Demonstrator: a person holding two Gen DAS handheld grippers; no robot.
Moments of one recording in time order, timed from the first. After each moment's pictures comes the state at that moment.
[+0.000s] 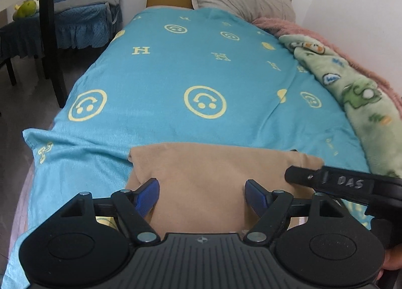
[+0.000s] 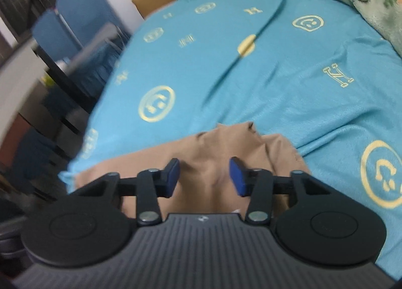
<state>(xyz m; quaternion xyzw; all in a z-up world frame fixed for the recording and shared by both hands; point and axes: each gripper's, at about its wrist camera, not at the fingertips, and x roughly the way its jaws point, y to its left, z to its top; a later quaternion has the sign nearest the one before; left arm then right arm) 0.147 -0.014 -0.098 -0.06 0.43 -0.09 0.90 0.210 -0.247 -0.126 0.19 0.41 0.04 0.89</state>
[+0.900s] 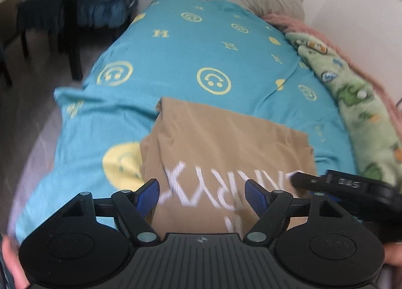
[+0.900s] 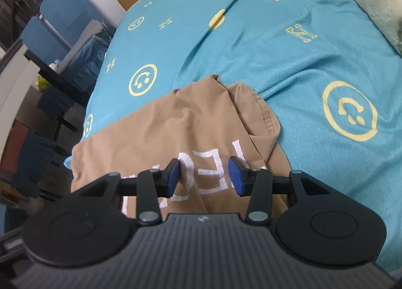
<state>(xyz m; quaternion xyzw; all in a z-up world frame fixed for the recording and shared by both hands) 0.078 0.015 -0.067 -0.12 0.47 -0.07 0.87 0.154 -0.271 -0.130 0.26 0.44 0.02 0.86</state>
